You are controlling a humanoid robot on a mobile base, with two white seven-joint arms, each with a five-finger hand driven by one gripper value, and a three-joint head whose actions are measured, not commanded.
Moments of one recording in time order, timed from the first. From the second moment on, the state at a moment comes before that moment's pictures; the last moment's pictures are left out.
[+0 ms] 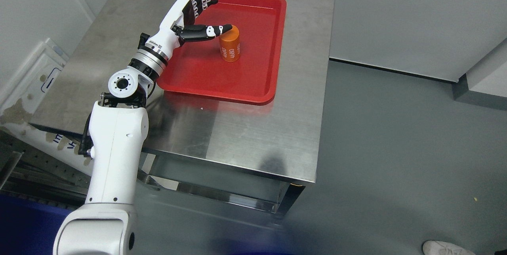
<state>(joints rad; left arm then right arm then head) -0.68 0.00 -0.01 -1.13 0.00 -0.16 -0.52 0.00 0.00 0.00 0.00 0.00 -0.02 -0.03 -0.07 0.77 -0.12</state>
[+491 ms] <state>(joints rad) -0.68 0.00 0.03 -1.19 0.01 -0.28 -0.53 0.00 0.00 0.00 0.00 0.00 -0.02 -0.03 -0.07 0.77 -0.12</state>
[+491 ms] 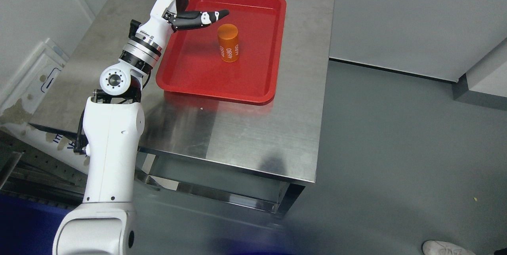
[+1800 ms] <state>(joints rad) -0.34 0.00 0.24 -1.37 0.12 -0.16 -0.28 0.00 0.00 0.00 0.00 0.00 -0.02 -0.03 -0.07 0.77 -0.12</state>
